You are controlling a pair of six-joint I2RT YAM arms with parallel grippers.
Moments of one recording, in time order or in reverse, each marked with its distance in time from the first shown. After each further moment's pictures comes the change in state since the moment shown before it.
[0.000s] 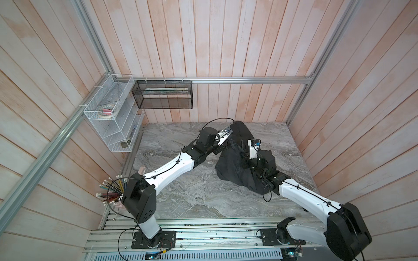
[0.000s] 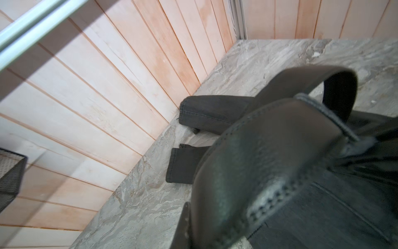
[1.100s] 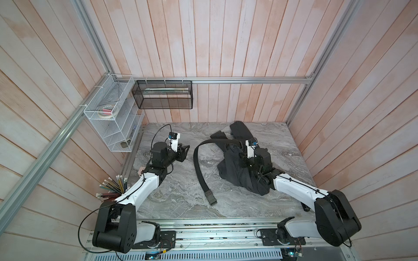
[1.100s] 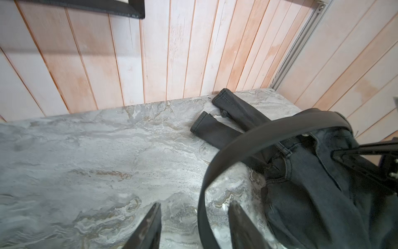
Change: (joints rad) left arm 0.472 -0.357 -0.633 0.372 0.392 -0.466; right arm -0.033 0.130 0.043 0.003 -0.042 -0.033
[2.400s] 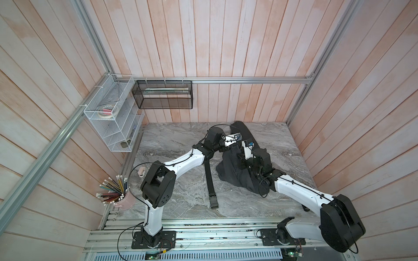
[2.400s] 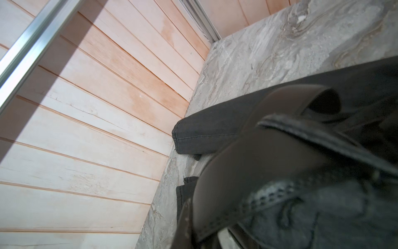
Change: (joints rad) left arm -0.473 0.659 0.762 -0.184 -0.285 0.843; right arm 0.051 -0.056 0.005 -0.046 0.014 -0.090
